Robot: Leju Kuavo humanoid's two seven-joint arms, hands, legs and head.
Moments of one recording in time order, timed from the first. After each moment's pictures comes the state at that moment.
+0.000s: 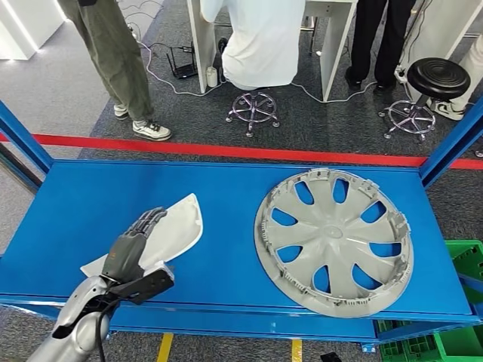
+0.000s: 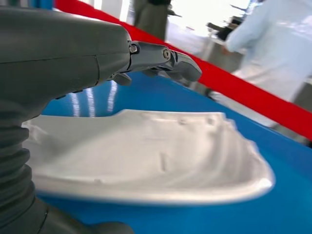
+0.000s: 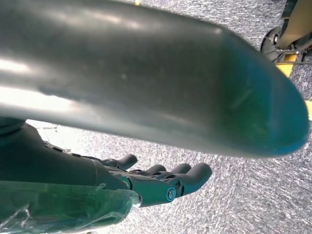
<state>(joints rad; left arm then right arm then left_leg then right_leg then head) -0.04 0.23 -0.71 -1.24 -0.68 0.10 -0.30 -0.10 0.16 -0.97 -0.20 1.31 0.03 -0.04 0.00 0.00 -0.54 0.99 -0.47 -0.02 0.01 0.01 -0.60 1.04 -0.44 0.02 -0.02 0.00</state>
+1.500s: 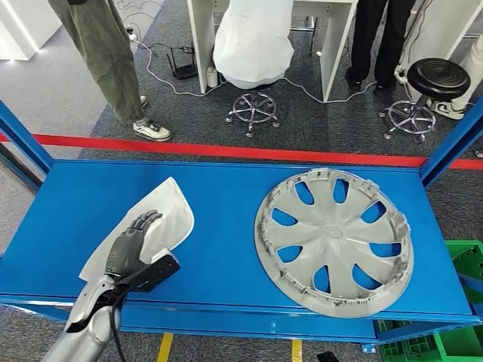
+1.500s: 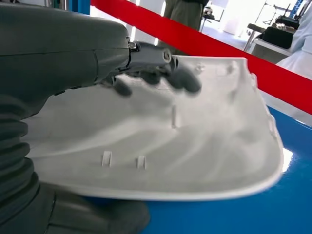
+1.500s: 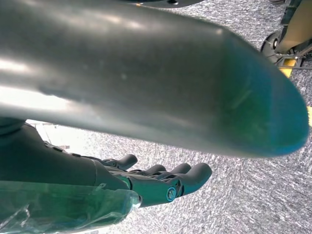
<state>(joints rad) -0.07 0.11 -0.62 -1.07 -0.79 0.17 -0.27 -0.10 0.17 -0.94 -0.20 1.31 0.04 -0.04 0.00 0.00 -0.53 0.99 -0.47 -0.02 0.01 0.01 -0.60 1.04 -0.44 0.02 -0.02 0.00</state>
